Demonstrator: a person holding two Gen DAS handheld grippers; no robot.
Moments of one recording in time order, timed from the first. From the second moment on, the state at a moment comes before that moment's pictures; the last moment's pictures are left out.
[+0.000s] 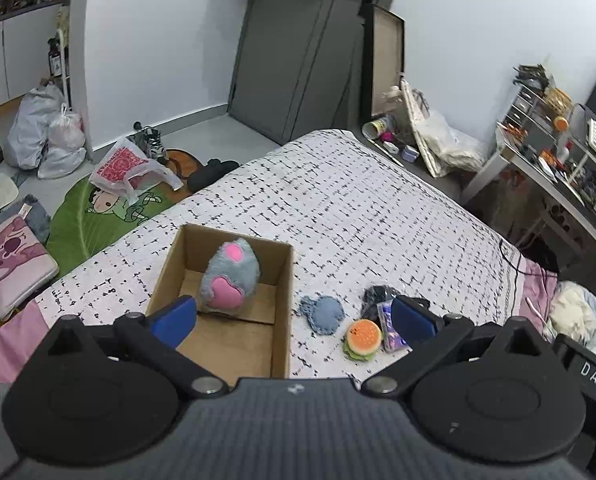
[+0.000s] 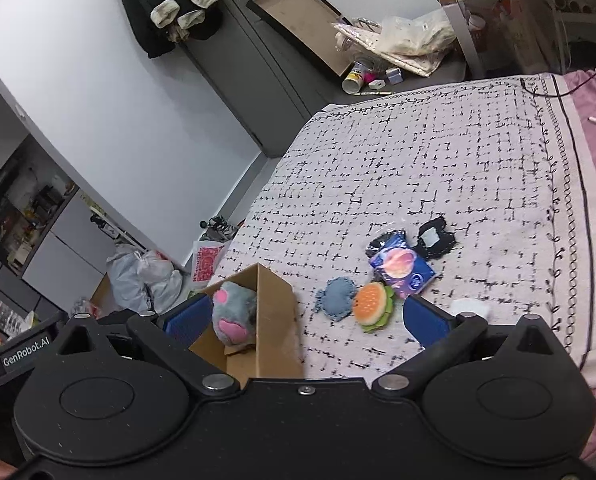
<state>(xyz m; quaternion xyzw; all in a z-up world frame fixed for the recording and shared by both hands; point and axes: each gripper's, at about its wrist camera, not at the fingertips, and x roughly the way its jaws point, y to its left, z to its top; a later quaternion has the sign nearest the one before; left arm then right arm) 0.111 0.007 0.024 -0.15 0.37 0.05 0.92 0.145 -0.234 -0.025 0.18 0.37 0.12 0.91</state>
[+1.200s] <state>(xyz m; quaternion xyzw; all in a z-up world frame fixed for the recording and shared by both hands) 0.146 -0.082 -0.026 -0.12 0.42 0.03 0.90 0.160 -0.319 -0.066 0.22 0.40 0.05 0.89</state>
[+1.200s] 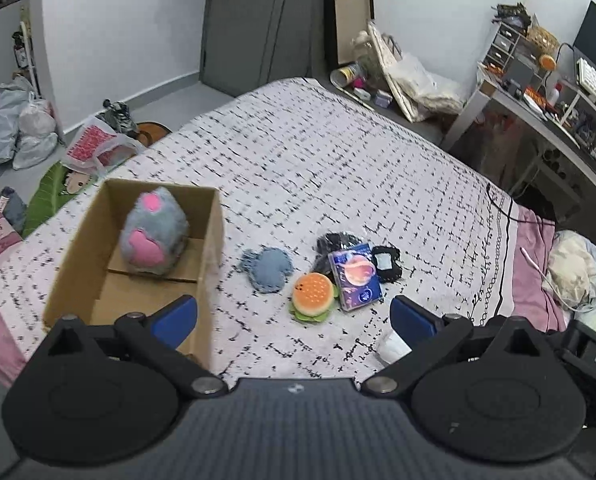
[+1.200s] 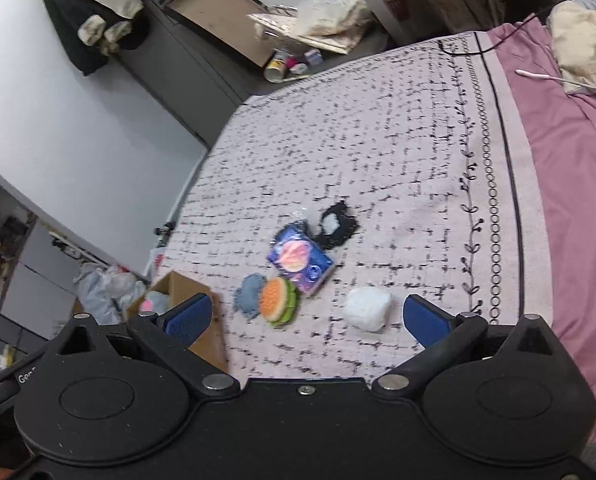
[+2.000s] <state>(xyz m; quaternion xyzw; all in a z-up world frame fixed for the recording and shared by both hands) 0.238 -0.091 -0.122 -0.17 0.50 0.01 0.85 0.227 -0.329 -0.137 0.28 0.48 -0.01 0.83</state>
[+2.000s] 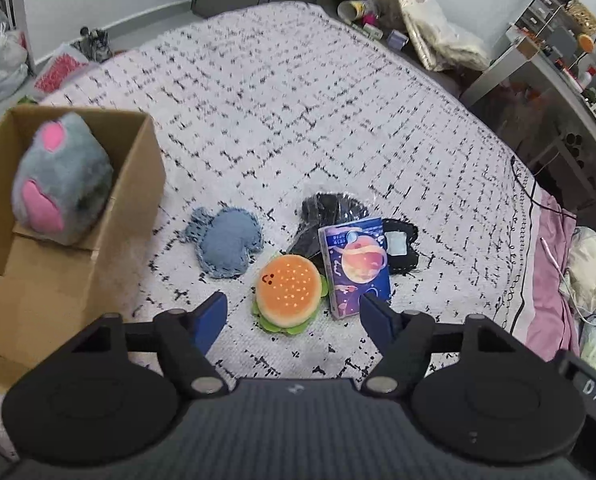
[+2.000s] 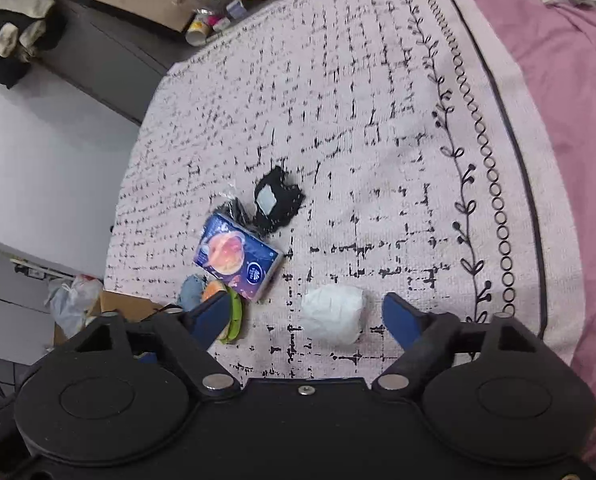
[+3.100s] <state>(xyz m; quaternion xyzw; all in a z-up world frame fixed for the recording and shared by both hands) 0.241 -0.089 -0.131 -0.18 0.51 0.02 0.84 0.230 -0.312 -0.156 0.24 0.48 -0.04 0.84</state>
